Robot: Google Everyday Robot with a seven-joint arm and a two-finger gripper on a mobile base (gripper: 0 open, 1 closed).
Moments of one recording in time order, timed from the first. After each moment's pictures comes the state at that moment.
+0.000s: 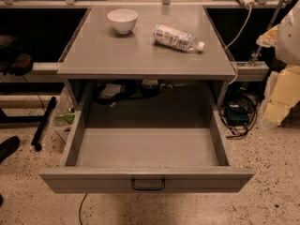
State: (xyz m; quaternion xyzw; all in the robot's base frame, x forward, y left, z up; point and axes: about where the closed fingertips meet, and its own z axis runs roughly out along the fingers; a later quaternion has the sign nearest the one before) arm 0.438 -0.217 0.976 -0.60 0.78 -0.03 0.16
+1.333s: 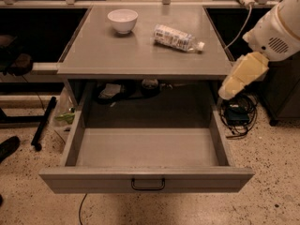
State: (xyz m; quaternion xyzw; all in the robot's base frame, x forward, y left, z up) arm 0.528 -0.204 0.950 -0.50 0.82 0.03 0.26
